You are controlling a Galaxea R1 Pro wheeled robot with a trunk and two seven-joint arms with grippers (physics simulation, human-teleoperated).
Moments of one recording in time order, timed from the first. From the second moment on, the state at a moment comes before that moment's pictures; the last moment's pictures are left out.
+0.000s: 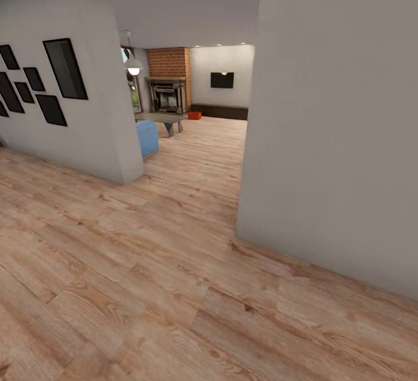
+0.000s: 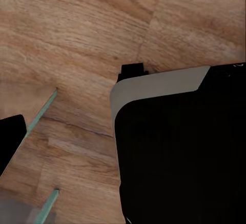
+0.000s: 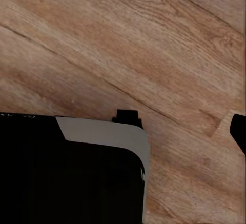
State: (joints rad) left arm -0.28 -0.01 -0.35 0.03 0.23 0.01 0.06; right arm -0.27 -0.06 -0.57 0.05 0.62 -0.22 0.05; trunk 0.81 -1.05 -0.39
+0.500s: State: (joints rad) left arm -0.28 -0.01 -0.35 0.03 0.23 0.01 0.06; right arm -0.27 -0.06 -0.57 0.05 0.62 -0.22 0.05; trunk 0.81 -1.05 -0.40
